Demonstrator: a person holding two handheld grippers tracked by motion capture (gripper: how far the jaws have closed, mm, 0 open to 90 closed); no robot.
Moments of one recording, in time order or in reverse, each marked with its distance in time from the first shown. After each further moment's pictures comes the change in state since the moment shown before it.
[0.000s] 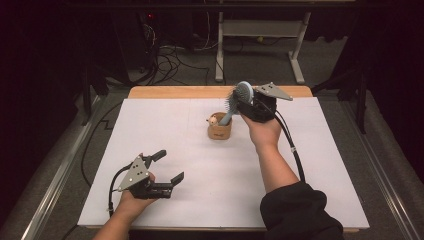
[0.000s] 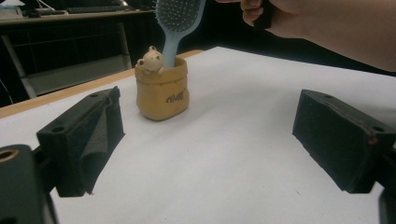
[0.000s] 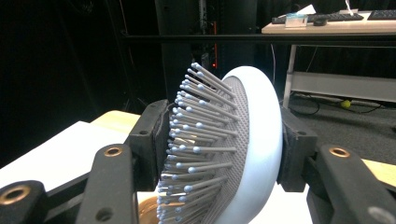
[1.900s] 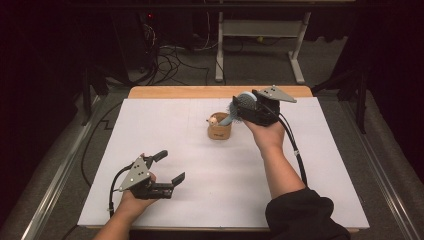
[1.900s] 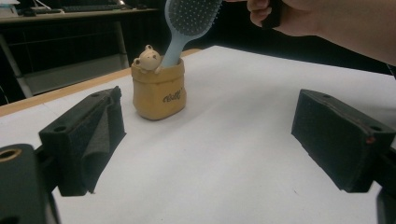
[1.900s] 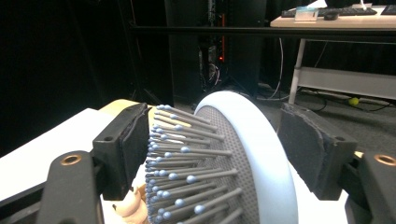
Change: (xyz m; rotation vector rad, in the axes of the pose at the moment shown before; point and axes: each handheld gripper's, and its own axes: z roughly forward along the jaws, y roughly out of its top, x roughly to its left) left arm -0.001 0.000 0.002 0.005 -0.009 0.001; right arm -0.003 -0.002 -0.012 0.031 0.037 -0.024
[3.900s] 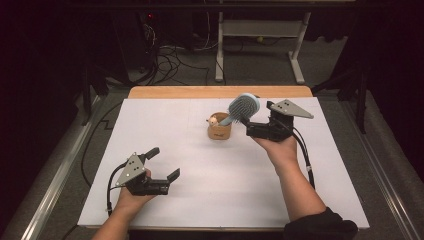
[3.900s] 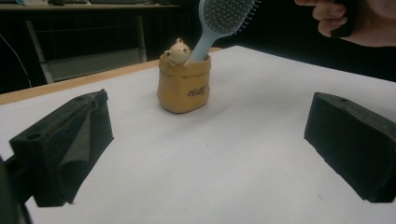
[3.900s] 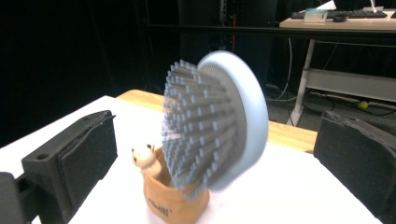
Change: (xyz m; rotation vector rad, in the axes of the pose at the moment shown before) left arm 0.013 -0.004 -0.003 0.003 0.074 -0.069; right arm -0.005 -0.021 -0.051 -0.004 0.045 -0.027
